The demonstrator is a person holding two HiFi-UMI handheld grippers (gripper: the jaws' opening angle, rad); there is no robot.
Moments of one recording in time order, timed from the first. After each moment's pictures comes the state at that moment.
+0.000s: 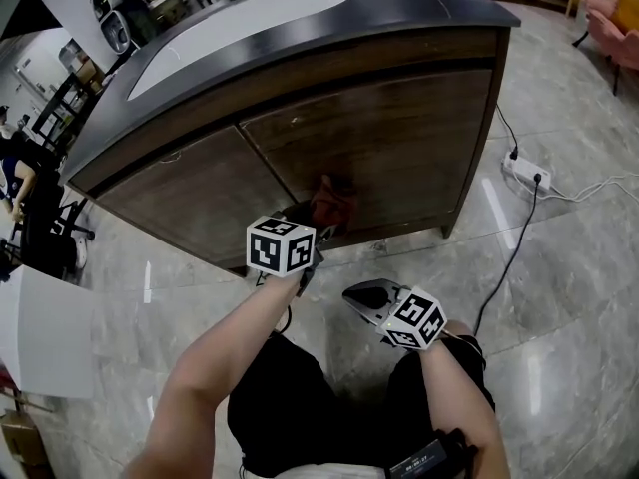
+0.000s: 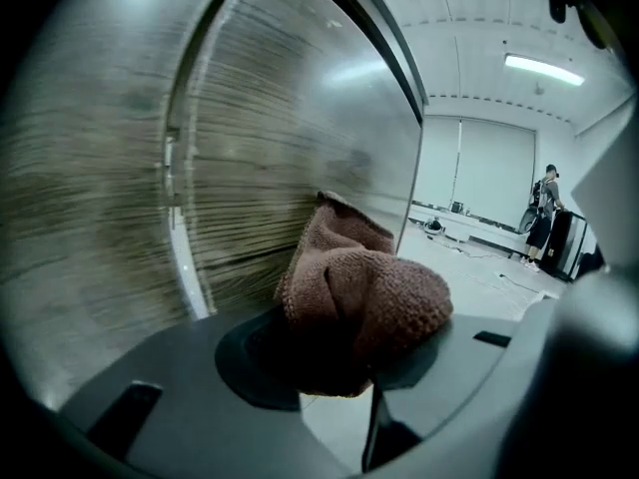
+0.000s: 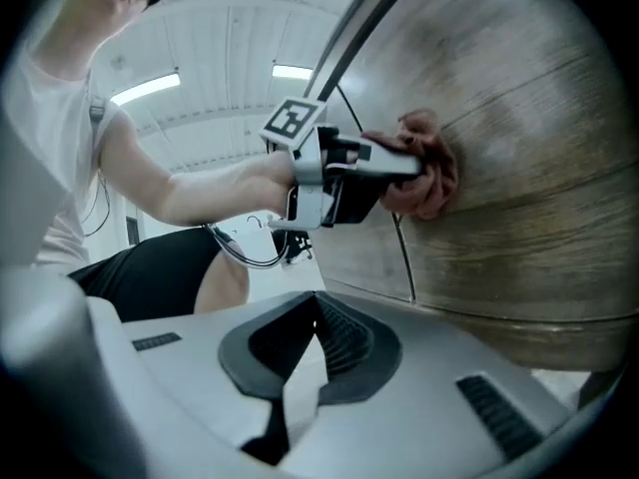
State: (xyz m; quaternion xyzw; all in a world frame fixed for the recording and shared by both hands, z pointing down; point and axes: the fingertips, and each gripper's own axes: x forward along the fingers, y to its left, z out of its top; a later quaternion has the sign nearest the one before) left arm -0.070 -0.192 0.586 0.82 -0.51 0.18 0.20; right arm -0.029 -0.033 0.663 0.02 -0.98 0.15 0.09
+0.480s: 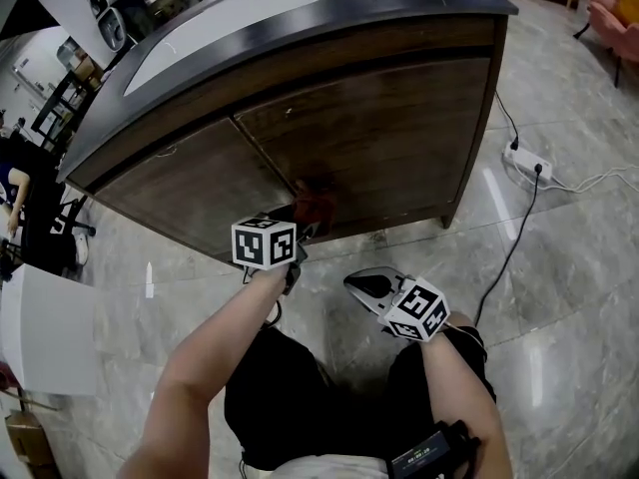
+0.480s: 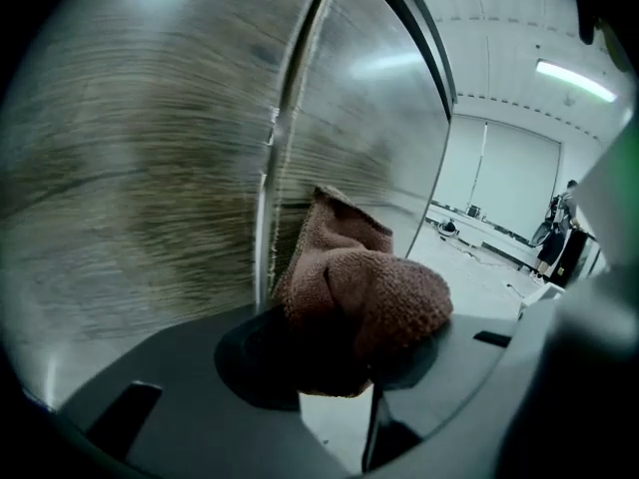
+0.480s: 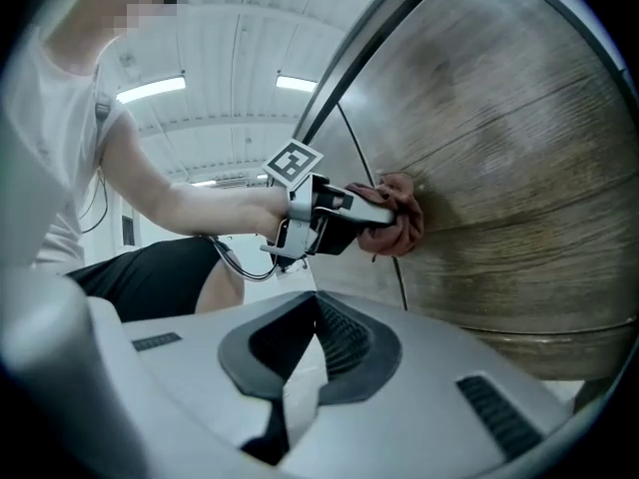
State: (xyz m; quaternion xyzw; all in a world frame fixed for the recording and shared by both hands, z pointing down) left arm -0.110 -0.176 0.615 0.78 -0.54 0.18 0.26; right arm -0.024 -0.042 0.651 0.03 -0.99 0.13 0.06
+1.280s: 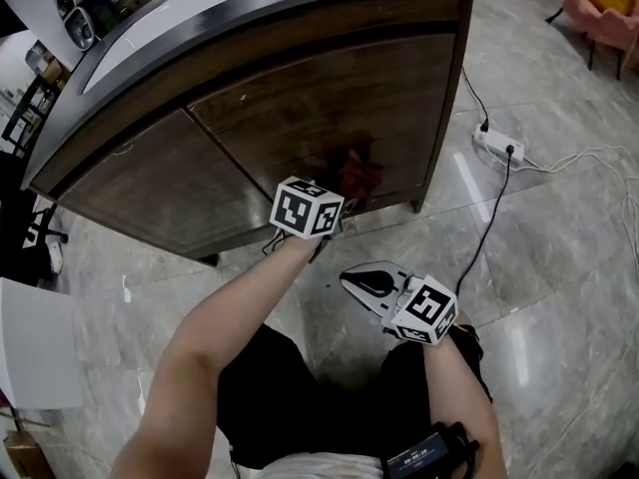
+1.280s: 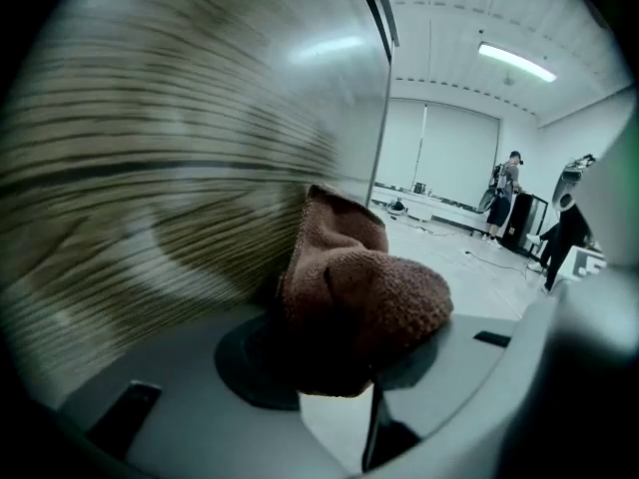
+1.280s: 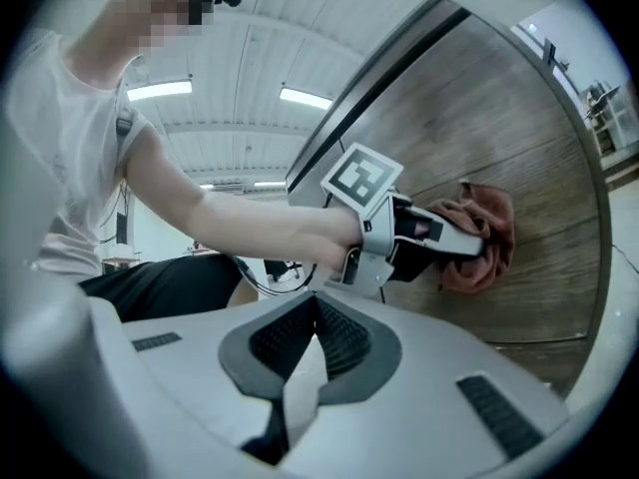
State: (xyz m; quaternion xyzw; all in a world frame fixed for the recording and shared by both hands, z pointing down) left arm 0.040 -0.235 0.635 0.86 -0.41 0.23 0.19; right arm 0.035 -0.038 0.620 0.06 -0.99 0.11 0.03
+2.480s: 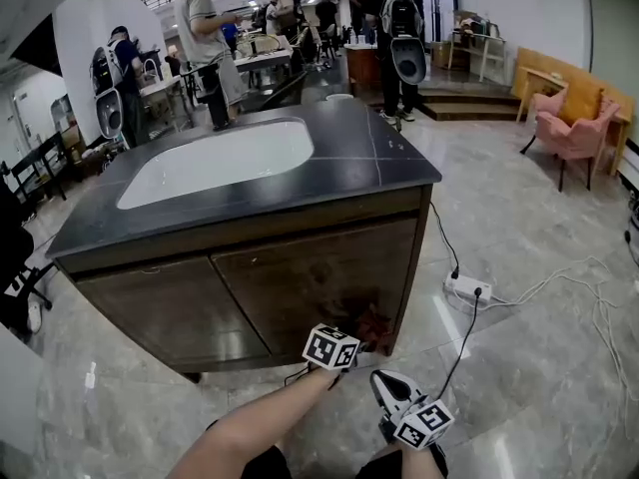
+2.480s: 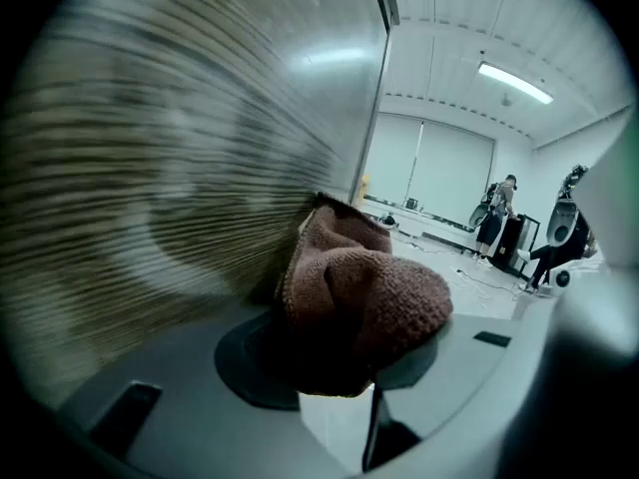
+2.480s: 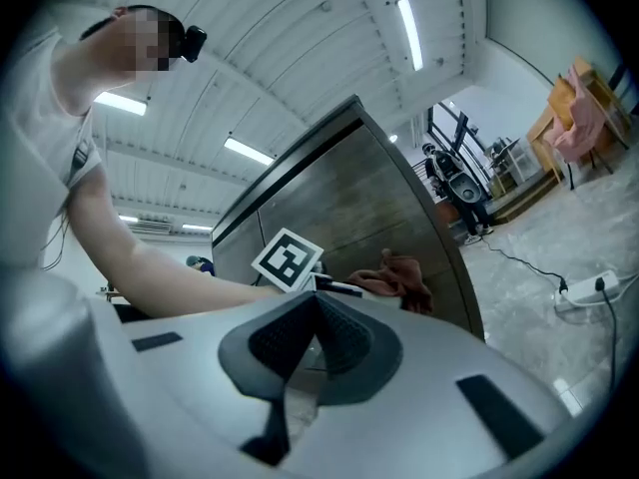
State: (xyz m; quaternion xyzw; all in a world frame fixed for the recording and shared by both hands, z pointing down) left arm 0.123 -0.260 0.656 0.88 -0.38 0.18 0.21; right arm 0.151 -0.125 0.600 0.30 -0.94 0.13 -0.10
